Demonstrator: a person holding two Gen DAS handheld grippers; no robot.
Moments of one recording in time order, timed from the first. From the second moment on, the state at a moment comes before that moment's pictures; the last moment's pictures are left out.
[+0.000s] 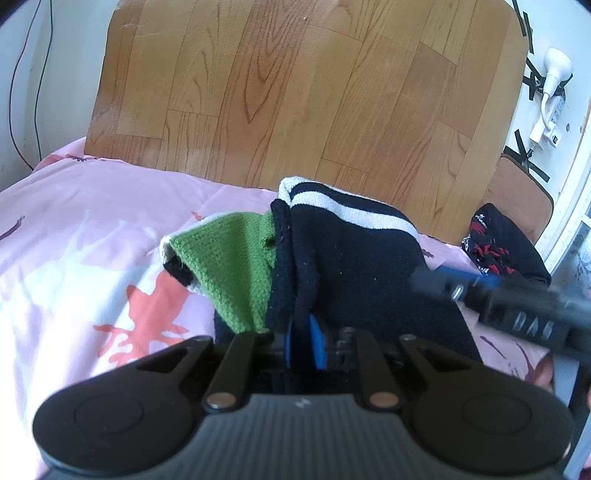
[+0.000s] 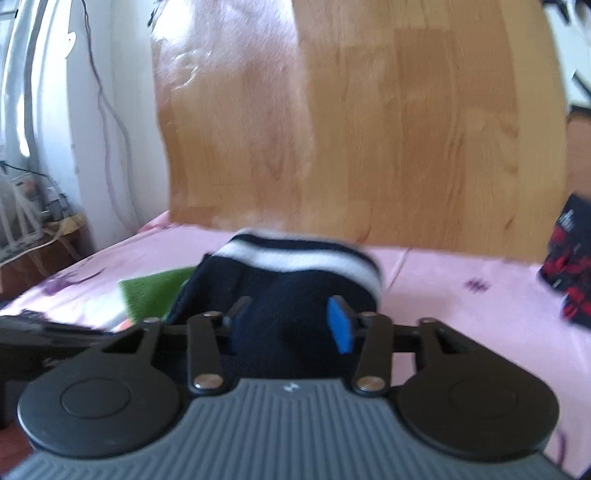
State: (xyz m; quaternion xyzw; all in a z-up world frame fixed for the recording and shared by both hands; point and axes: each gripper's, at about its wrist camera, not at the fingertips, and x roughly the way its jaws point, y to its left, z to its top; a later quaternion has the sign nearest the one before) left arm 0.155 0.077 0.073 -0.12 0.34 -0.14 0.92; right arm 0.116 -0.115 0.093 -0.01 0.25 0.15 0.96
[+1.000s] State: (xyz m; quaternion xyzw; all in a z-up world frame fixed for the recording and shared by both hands) left arm 0.207 0.120 0.075 -0.20 0.41 -0.15 0.88; right arm 0.096 -0.221 0.078 0.24 0.29 0.14 0.91
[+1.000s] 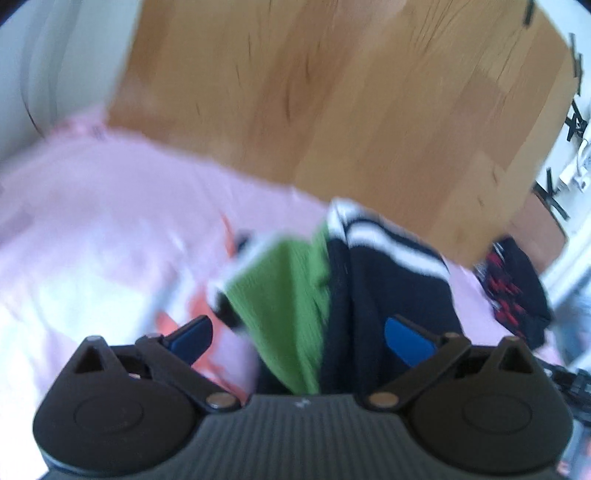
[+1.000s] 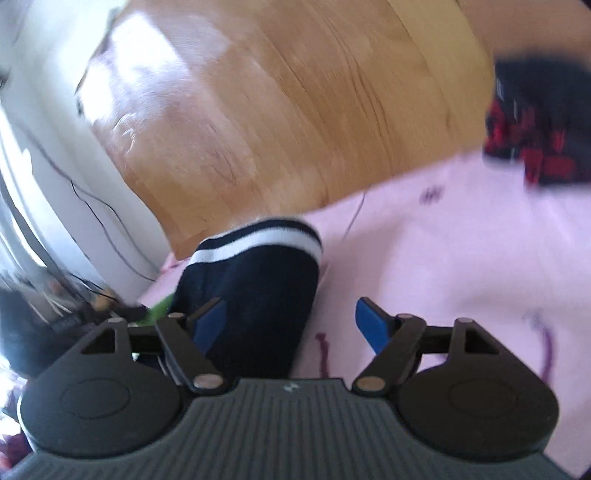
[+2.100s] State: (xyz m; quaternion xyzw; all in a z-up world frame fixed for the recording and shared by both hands) left arm 0.313 0.191 0.079 -0.14 0.34 0.17 0.92; right arm 0.342 0.010 0.036 0.17 0.33 0.25 0.89
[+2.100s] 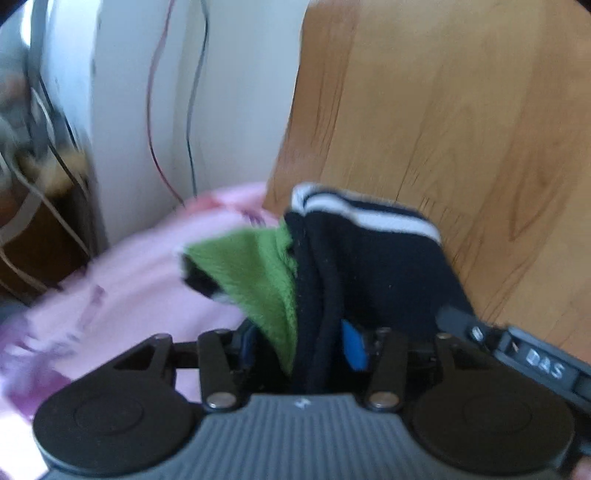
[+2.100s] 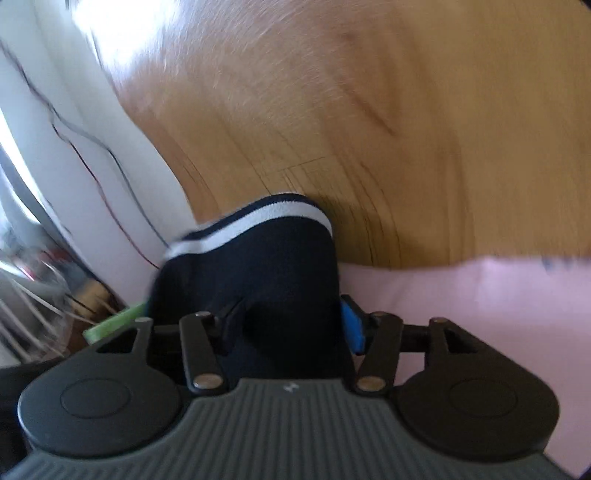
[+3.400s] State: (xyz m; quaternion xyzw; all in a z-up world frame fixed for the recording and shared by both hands) left arm 0.125 0.067 0.069 -0.03 0.32 0.24 0.92; right arm 0.126 -0.102 0.054 0.12 0.31 0.22 0.92
